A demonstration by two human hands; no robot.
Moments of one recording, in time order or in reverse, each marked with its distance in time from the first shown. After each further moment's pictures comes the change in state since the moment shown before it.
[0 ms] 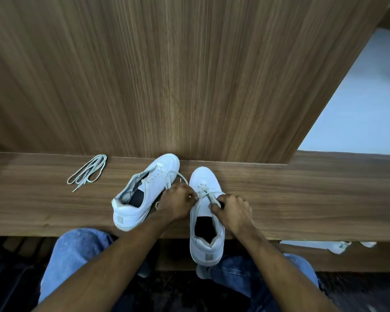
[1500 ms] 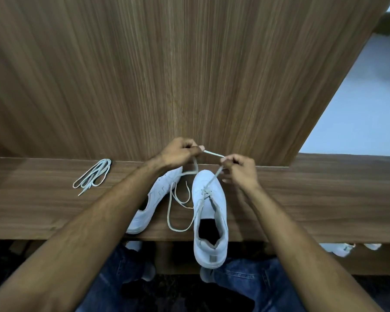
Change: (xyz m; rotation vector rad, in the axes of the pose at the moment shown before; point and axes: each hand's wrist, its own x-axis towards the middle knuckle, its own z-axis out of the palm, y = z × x) left_hand 0.046 0.068 -0.124 -0.515 -0.060 -0.059; right_hand 0.049 -0.036 -0.071 1.061 0.138 0.148
